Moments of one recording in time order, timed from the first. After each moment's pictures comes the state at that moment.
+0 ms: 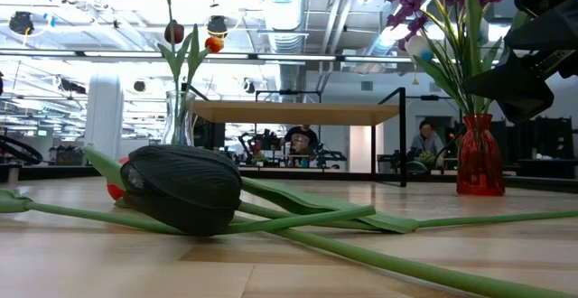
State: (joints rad) left arm -0.12 1.18 1.60 -1.57 -1.12 0.14; right arm 0.75 1.35 0.21 0.81 0.63 0.47
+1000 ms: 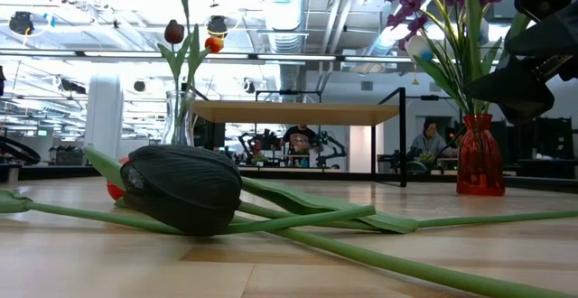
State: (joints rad) left arm -0.04 1.33 1.60 -1.53 -1.24 0.18; right arm 0.75 1.35 0.21 0.80 0.63 0.47
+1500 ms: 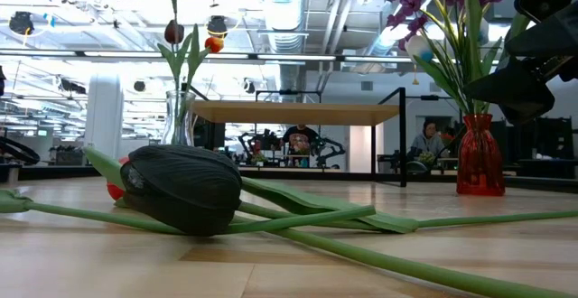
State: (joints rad) left arm -0.01 1.27 1.60 -1.57 -1.24 0.18; right arm 0.75 1.35 0.21 0.79 0.63 0.48
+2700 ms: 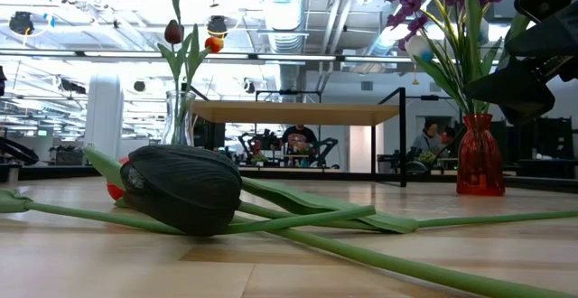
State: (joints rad) left arm 0.02 1.30 1.60 -1.56 -1.19 0.12; right arm 0.75 1.35 0.21 0.79 0.63 0.48
